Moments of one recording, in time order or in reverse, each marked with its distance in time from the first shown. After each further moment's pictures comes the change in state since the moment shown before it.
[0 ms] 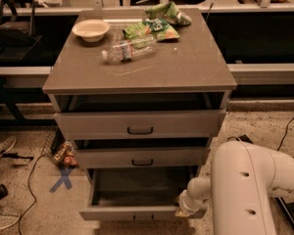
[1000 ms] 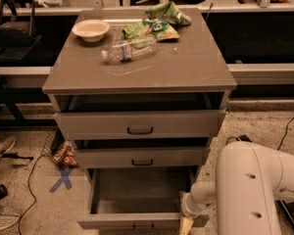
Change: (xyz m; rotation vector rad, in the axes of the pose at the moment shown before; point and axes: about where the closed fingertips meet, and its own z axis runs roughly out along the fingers) arm 0.005 0.011 -0.007 0.019 -0.007 0.028
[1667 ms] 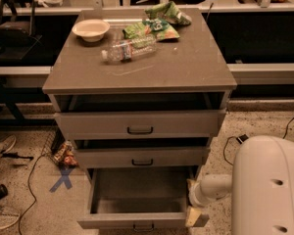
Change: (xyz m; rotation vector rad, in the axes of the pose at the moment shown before) arm 0.002 -0.028 -0.070 0.122 0.001 0.006
